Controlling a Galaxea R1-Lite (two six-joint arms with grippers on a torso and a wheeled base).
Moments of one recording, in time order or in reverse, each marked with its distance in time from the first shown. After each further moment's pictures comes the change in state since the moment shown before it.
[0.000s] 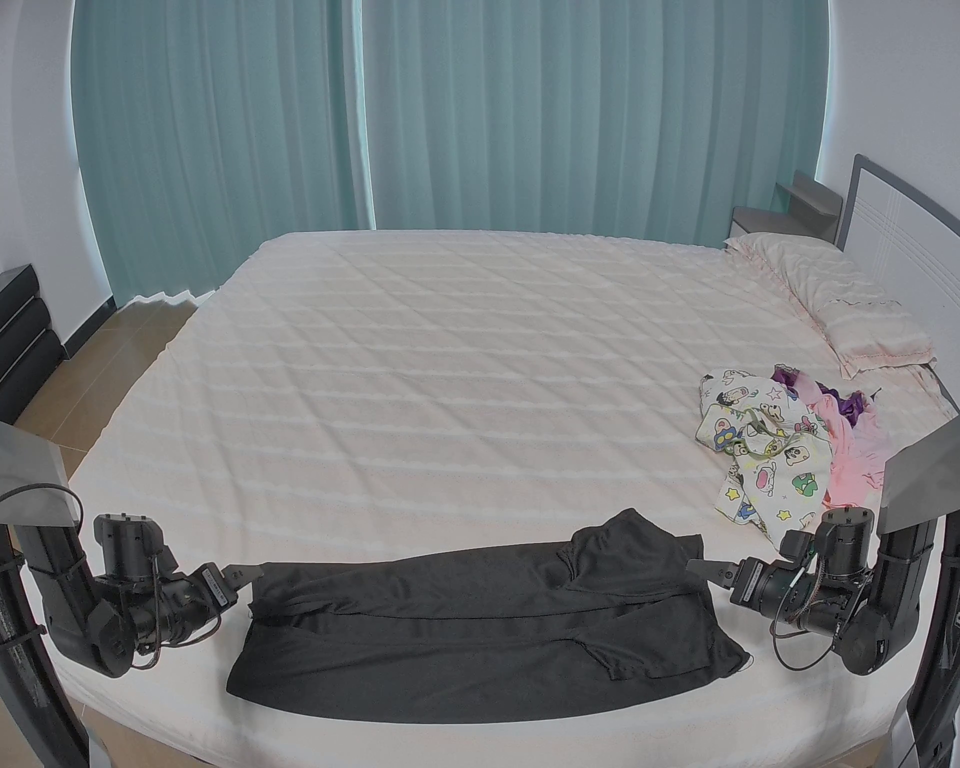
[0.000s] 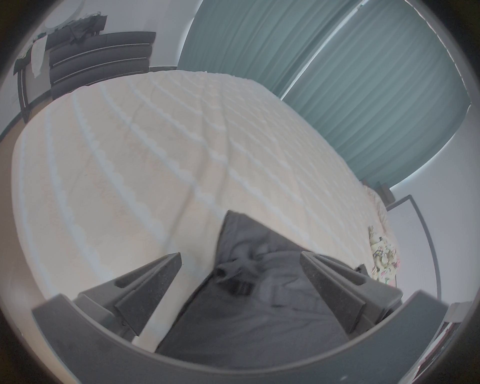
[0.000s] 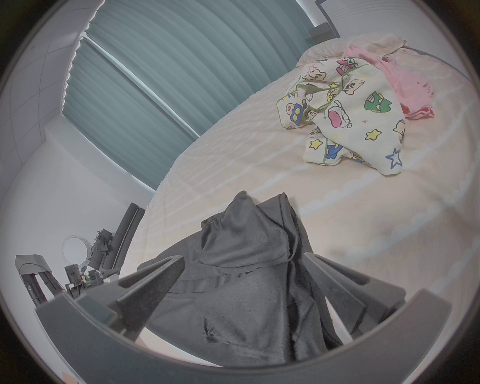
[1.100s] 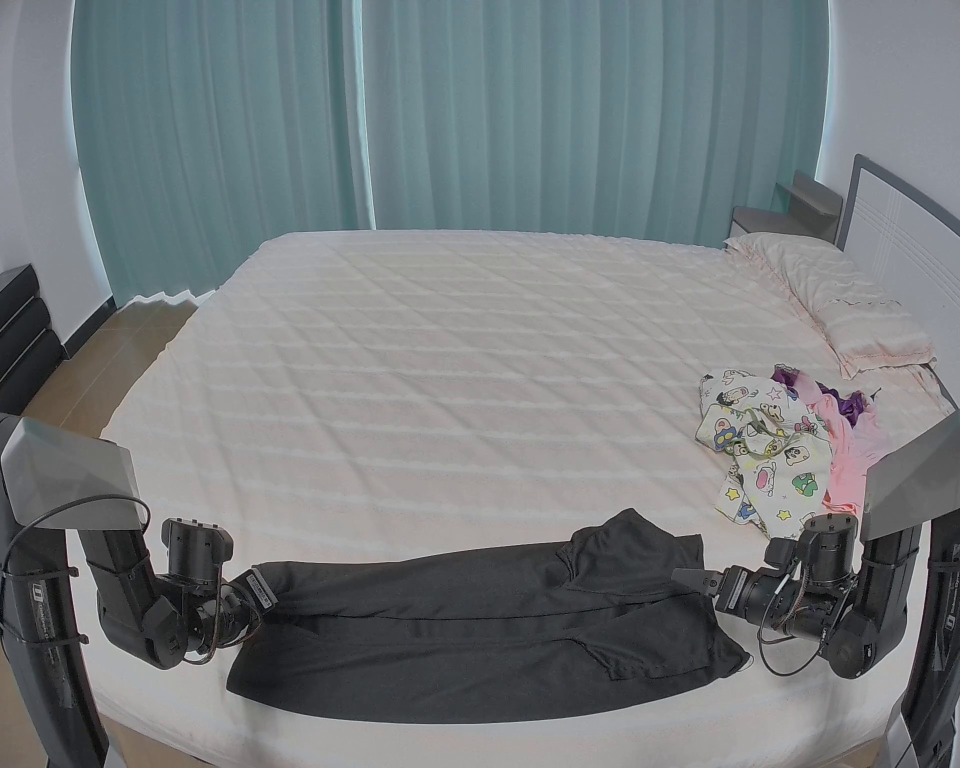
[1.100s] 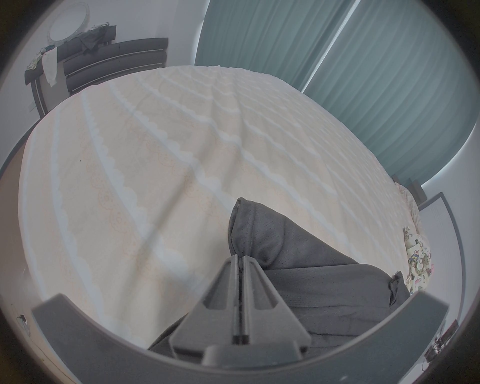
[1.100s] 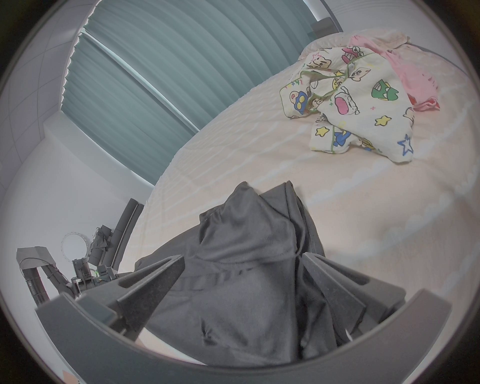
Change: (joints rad) left arm -0.159 0.164 -0.178 0.113 0.272 -0.097; right arm 0.044 0.048 -0.024 0.000 -0.016 0.010
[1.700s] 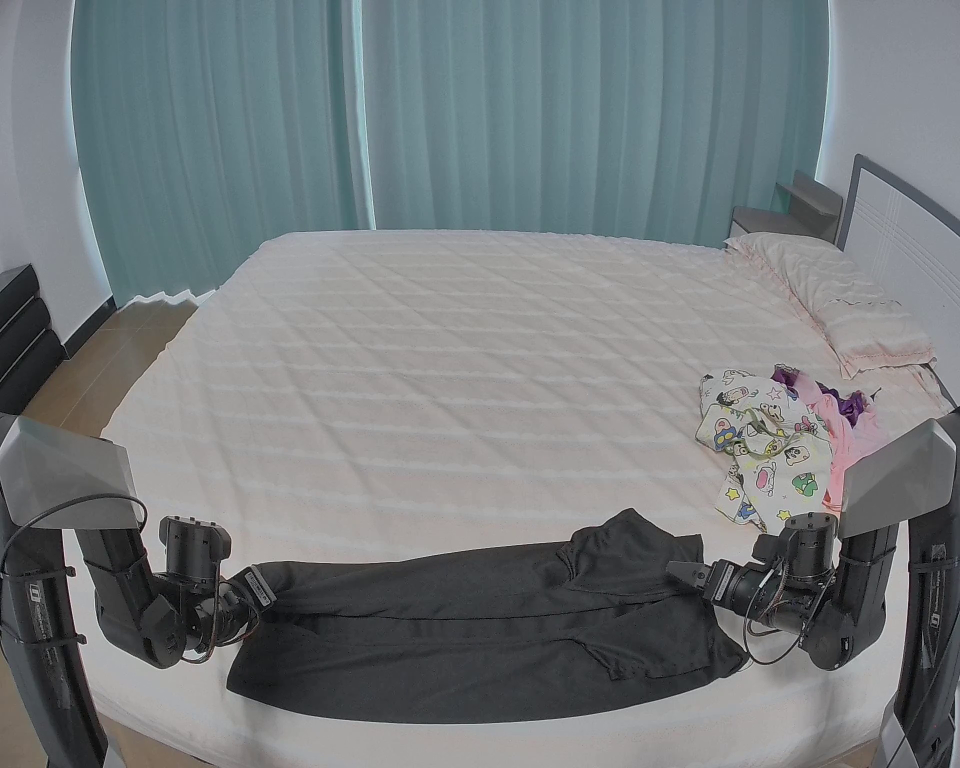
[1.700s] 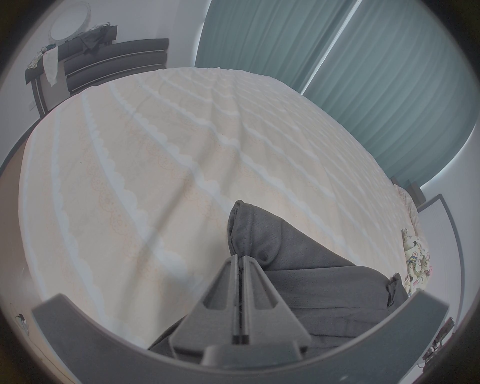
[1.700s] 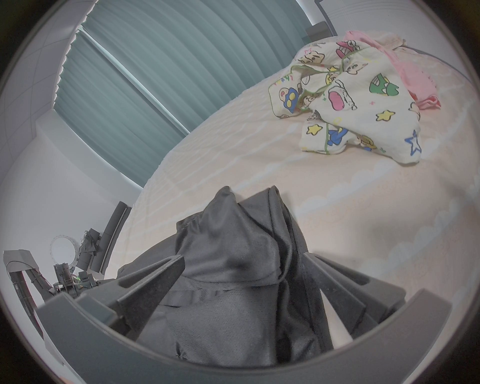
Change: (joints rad) left arm 0.005 -0.013 0.002 0.000 -0.001 -0.003; right arm -0.010 0.102 -0.121 0.022 -0.061 -0.012
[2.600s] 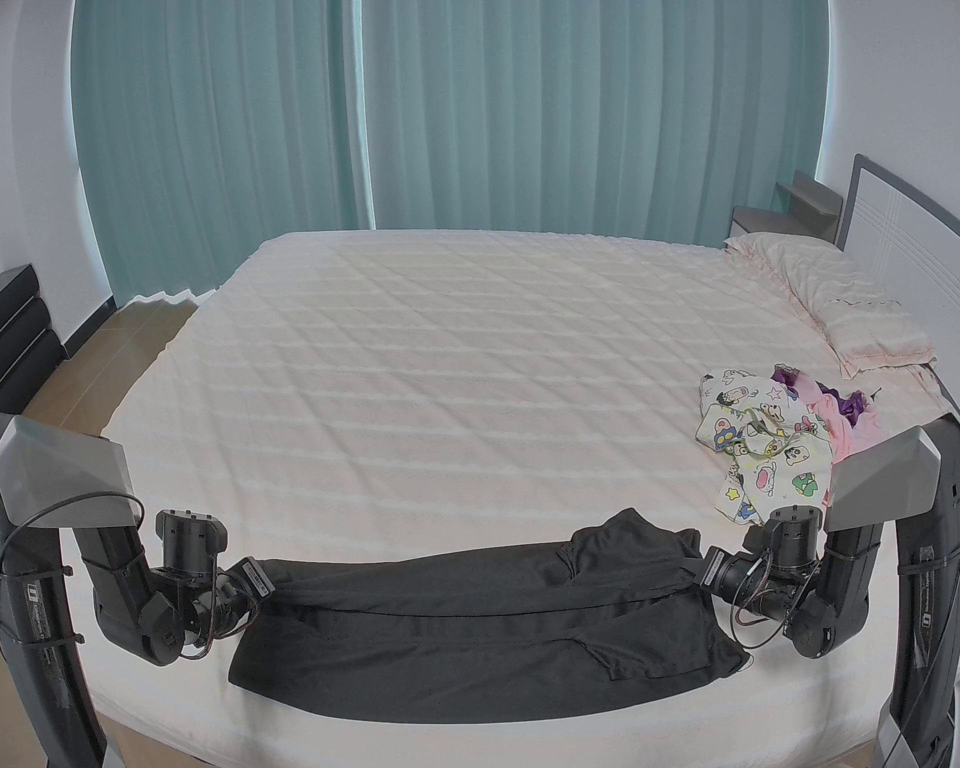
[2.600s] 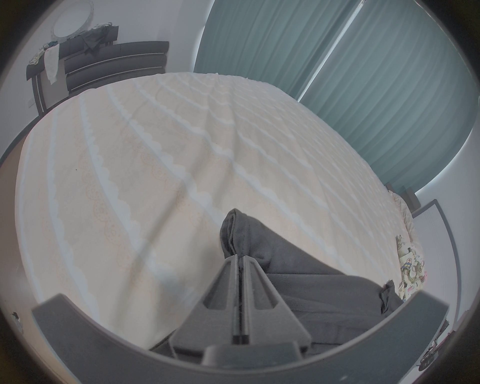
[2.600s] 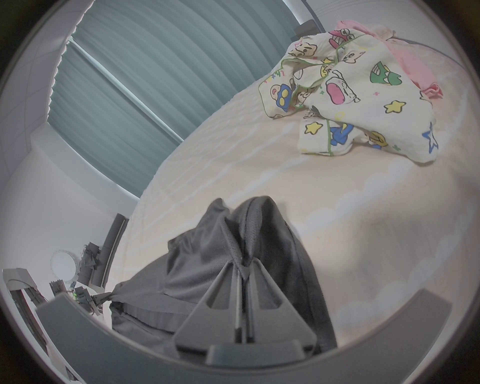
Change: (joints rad) left arm 0.006 -0.008 -0.009 -0.031 -0.005 -0.008; right arm -0.003 0.057 -0.131 0.058 -0.029 0.061
